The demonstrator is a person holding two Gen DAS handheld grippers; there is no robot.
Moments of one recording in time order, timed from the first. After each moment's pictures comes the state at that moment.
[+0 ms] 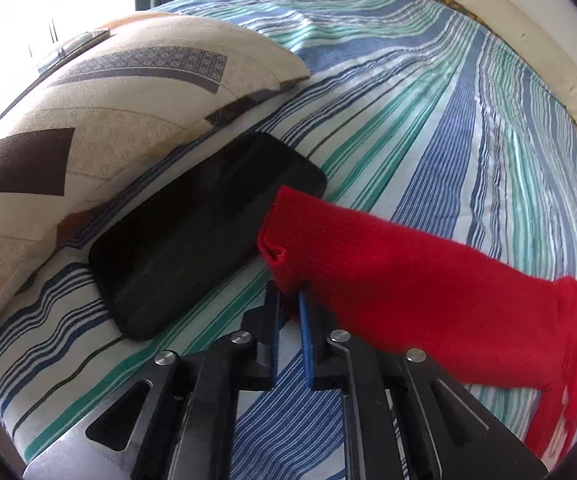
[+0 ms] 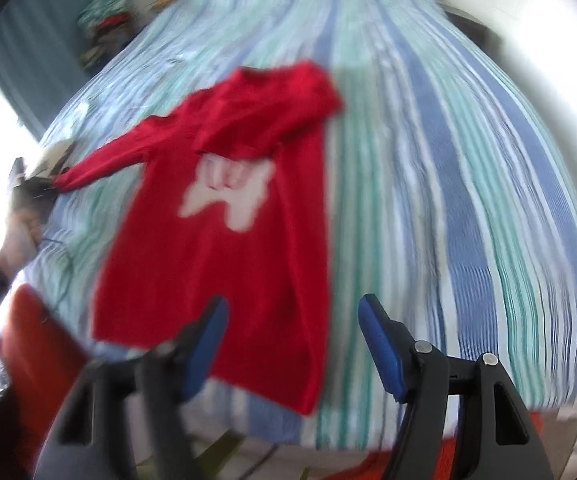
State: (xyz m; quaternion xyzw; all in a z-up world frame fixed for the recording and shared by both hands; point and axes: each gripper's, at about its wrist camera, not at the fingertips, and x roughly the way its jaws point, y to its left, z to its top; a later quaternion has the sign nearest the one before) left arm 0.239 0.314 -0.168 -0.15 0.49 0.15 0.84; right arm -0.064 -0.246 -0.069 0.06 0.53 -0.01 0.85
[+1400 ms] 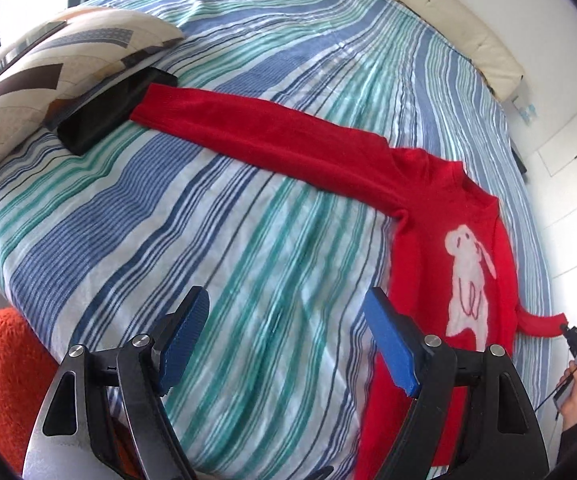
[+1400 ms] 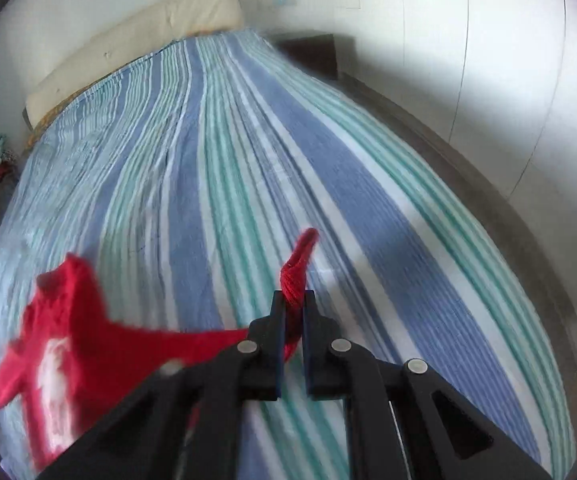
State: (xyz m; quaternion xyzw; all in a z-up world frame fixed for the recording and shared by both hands) left arm 0.079 0.189 -0.100 -0.18 0.51 -0.02 0.84; right arm 0.014 -0.565 -0.103 0.18 0.40 -0.25 0.86
